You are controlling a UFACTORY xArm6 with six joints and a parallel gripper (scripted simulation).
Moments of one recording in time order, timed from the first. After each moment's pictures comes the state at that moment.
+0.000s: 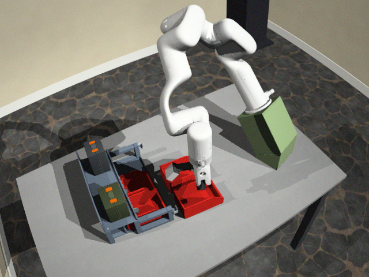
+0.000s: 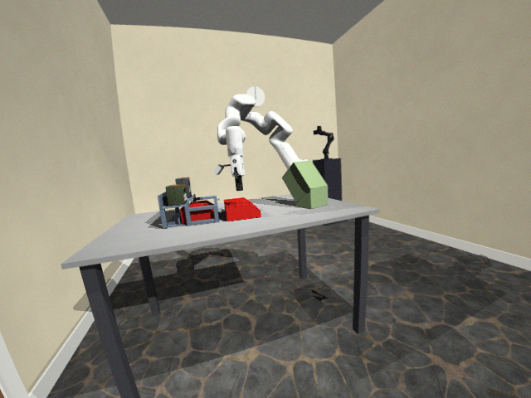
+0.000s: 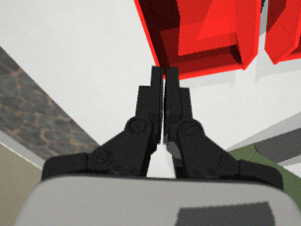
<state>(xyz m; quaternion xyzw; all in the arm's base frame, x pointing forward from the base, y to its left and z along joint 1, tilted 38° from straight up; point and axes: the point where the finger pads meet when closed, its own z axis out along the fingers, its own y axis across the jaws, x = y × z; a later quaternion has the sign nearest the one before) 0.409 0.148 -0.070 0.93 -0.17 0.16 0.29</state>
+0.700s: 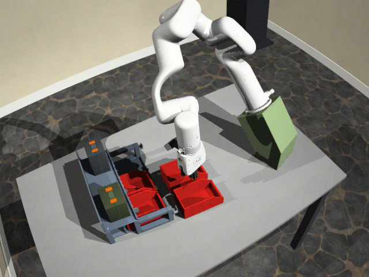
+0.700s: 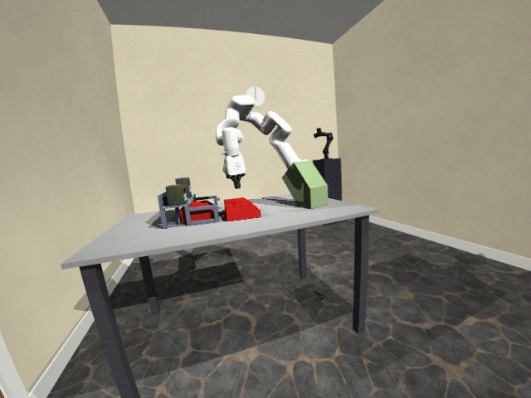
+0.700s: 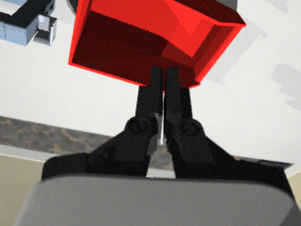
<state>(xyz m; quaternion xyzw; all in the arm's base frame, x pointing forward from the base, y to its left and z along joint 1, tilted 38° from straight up) 0.405 0.106 -0.033 0.77 -0.56 0.25 0.20</state>
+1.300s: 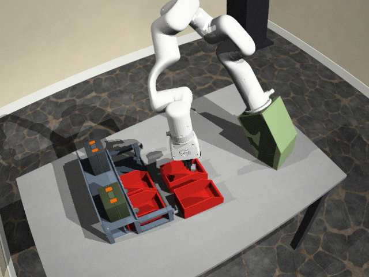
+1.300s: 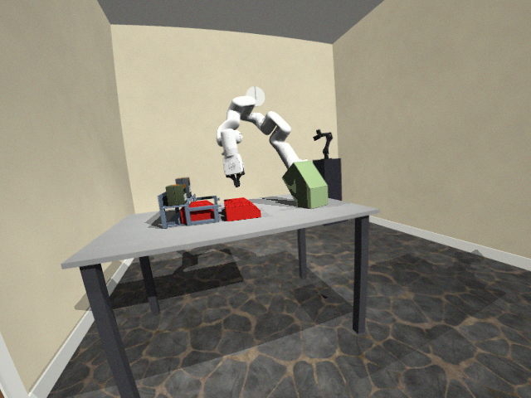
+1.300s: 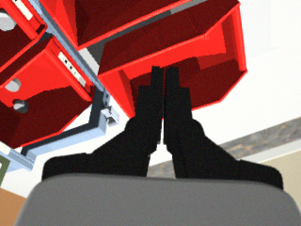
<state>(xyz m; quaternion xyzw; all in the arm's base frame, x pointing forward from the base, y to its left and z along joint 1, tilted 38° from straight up) 0.394 0.067 -0.003 0.49 -0.82 0.29 0.10</state>
